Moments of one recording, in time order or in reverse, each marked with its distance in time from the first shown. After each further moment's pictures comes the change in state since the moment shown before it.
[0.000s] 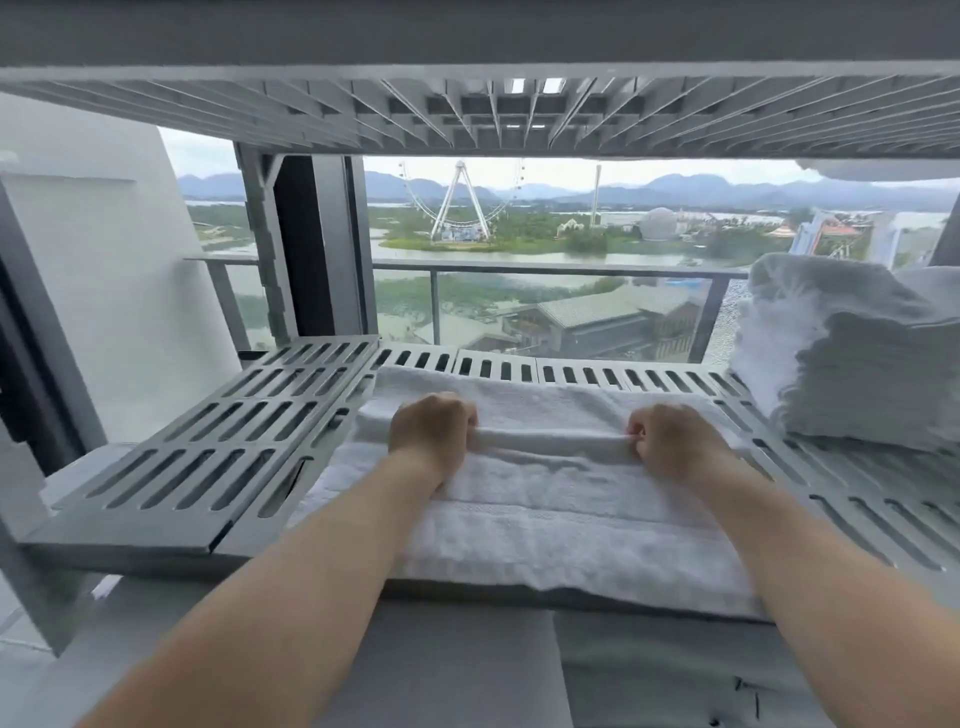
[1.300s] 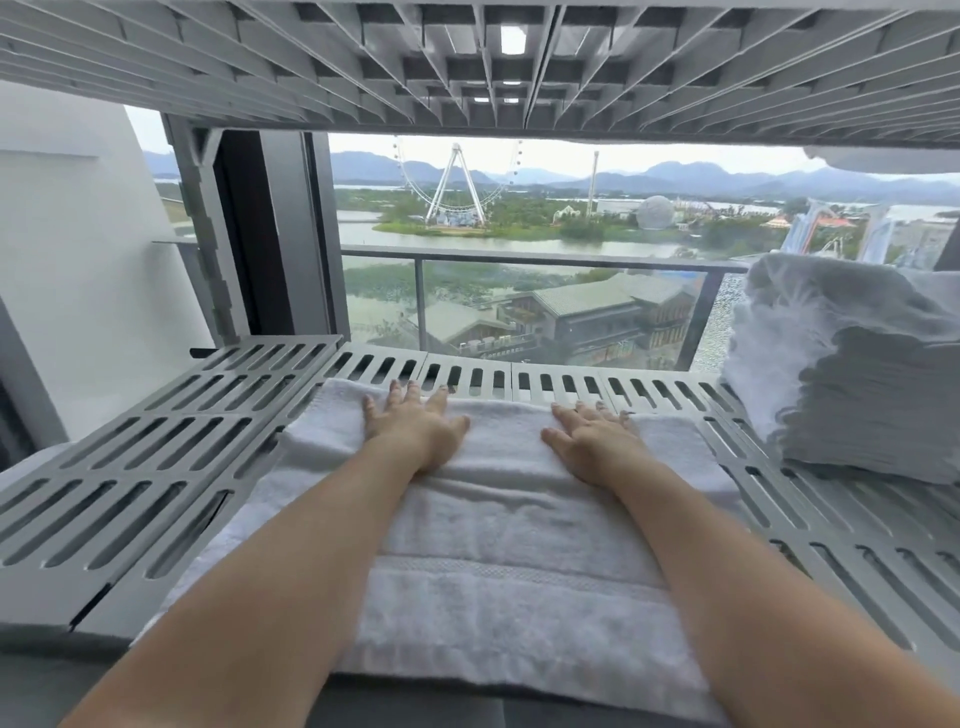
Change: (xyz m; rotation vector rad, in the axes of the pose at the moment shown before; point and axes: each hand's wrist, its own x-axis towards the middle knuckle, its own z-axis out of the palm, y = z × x) left_hand 0.081 0.006 0.056 0.088 -0.490 -0.267; right_hand 0.080 -0.008 0.054 -0.008 -0.294 -0.013
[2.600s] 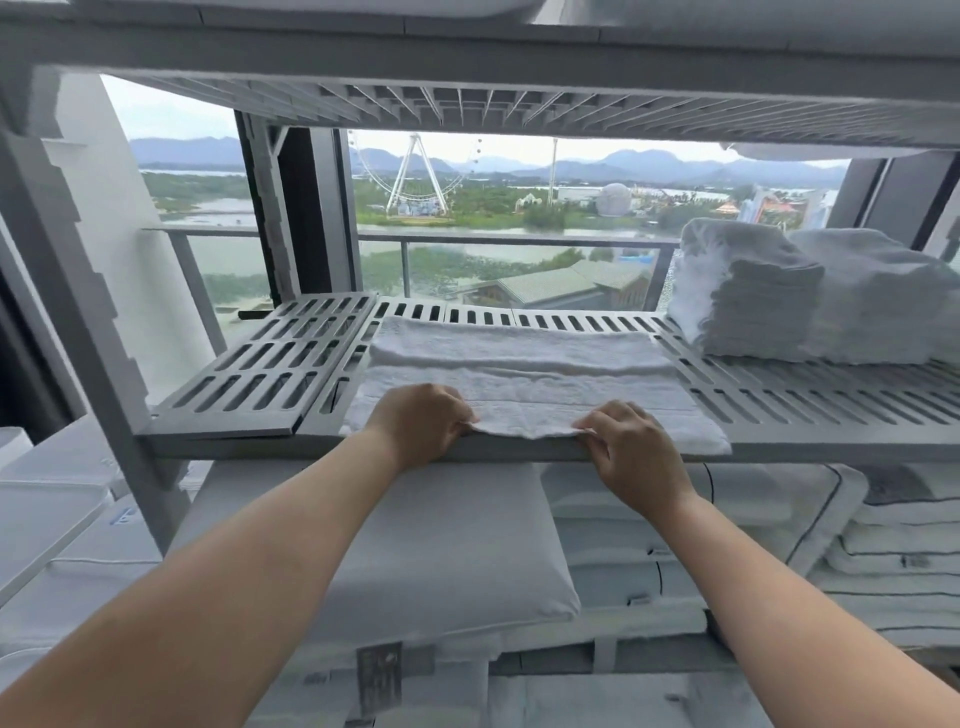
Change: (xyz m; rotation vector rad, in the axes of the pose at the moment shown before) left_hand -0.257 -0.087 -0.024 0.098 0.314 0.655; right_hand -0.285 -0.053 0.039 0.083 0.667 -0.271
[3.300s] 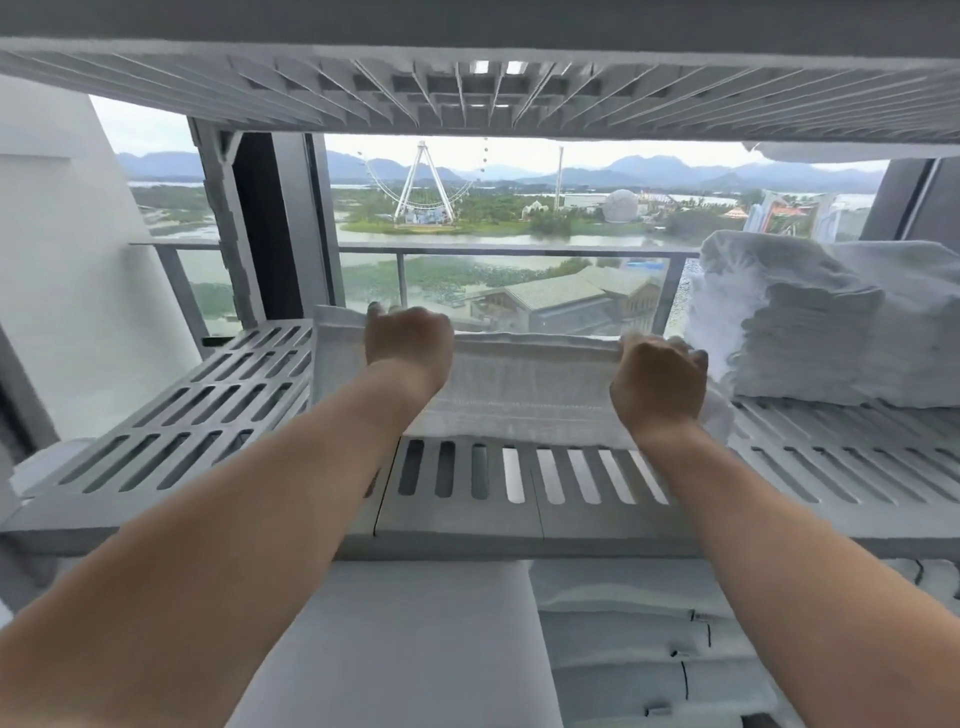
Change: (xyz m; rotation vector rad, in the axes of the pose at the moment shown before) left_hand 0.160 -0.028 -0.027 0.374 0.071 -0.402; right_hand 0.164 0.068 0.018 -0.447 0.059 0.397
